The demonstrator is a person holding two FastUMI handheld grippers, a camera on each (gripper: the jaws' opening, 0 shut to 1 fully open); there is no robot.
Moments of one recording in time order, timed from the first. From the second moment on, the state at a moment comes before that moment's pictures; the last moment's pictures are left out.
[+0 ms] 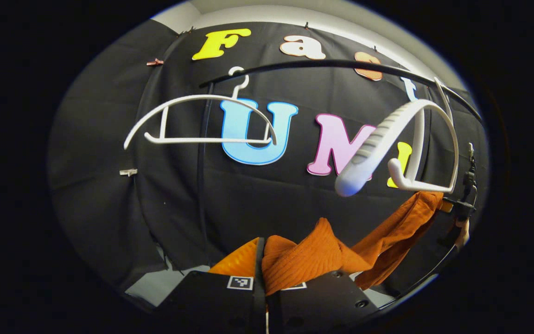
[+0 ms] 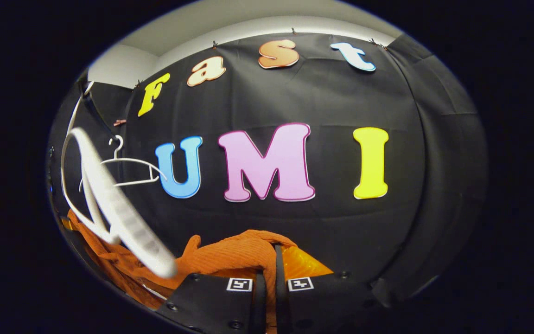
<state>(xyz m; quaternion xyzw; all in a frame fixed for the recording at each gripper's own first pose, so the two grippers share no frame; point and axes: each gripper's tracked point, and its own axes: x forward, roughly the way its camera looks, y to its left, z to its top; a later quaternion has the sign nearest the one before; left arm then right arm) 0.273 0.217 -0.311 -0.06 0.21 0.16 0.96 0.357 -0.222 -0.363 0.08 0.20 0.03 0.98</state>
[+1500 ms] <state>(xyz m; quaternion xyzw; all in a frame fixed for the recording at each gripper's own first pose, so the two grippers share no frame) 0.266 0.072 -0.413 -0.13 0.34 0.11 0.92 0.194 0.005 -0.451 0.16 0.43 0.17 0.87</state>
